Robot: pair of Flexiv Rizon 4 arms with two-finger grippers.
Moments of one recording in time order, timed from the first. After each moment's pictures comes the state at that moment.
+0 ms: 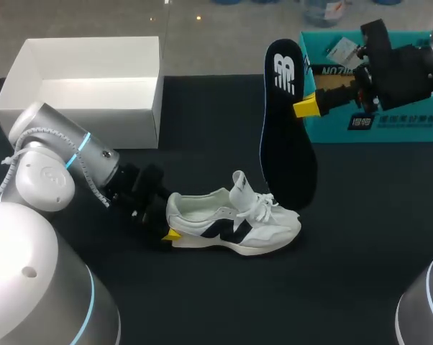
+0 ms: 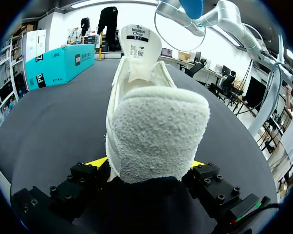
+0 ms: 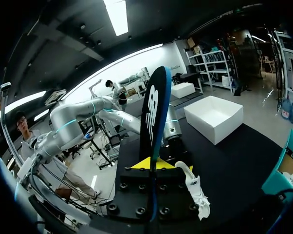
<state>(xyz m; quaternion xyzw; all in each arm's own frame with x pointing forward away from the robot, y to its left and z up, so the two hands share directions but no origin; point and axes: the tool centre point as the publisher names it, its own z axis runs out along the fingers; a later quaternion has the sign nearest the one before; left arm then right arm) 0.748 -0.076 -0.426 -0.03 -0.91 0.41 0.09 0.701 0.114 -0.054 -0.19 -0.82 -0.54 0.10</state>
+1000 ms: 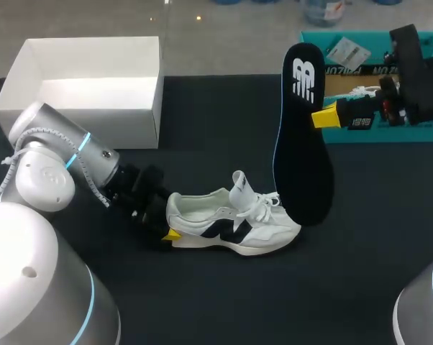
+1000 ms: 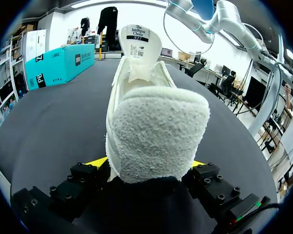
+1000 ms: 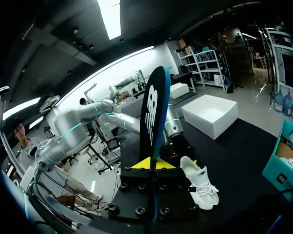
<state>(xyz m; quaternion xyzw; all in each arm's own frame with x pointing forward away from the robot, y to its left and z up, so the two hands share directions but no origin) 0.748 -0.076 -0.426 -0.03 -0.91 0.41 0.09 0.655 0.099 -0.033 -0.23 -0.81 -0.53 0.09</state>
